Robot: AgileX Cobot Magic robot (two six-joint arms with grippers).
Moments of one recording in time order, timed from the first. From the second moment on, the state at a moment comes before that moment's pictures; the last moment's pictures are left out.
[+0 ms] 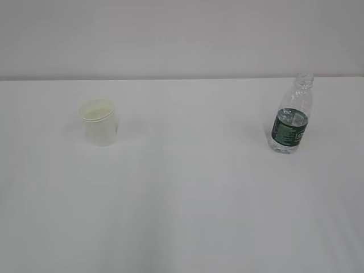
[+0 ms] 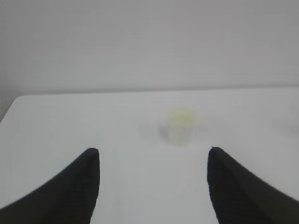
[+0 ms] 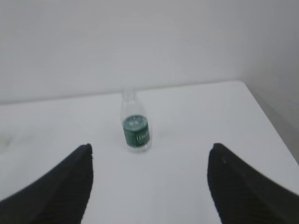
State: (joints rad) left arm -0.21 0.15 -0.59 0.09 0.70 -0.17; right arm 0.09 0.07 -0.61 -0.13 0.84 0.15
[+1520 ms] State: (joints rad) left arm -0.21 0.08 -0.53 0.00 1.11 -0.08; right arm 0.09 -0.02 -0.50 -0.17 1.16 0.06
